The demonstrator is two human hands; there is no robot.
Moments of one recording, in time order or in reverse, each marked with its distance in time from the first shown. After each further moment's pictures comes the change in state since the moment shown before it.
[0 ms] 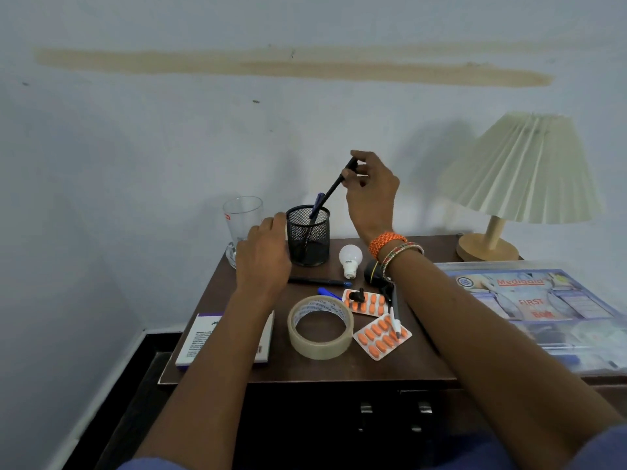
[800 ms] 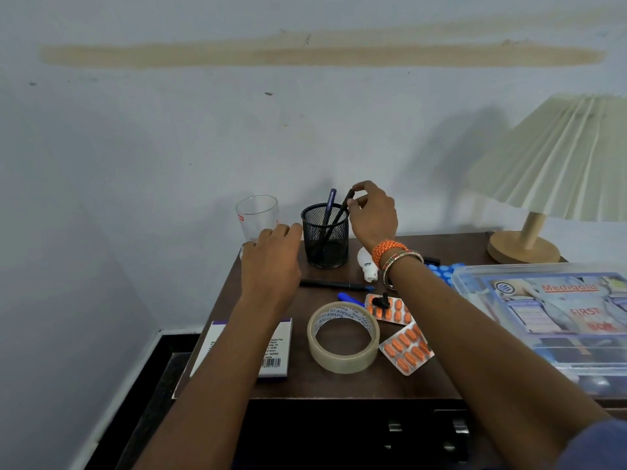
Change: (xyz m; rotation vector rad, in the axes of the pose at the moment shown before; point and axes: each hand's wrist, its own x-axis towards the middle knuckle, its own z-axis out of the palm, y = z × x) left_hand 0.001 -0.013 0.001 0.167 -0.098 0.045; right_hand -0.004 0.057 0.031 -0.433 -0.138 0.173
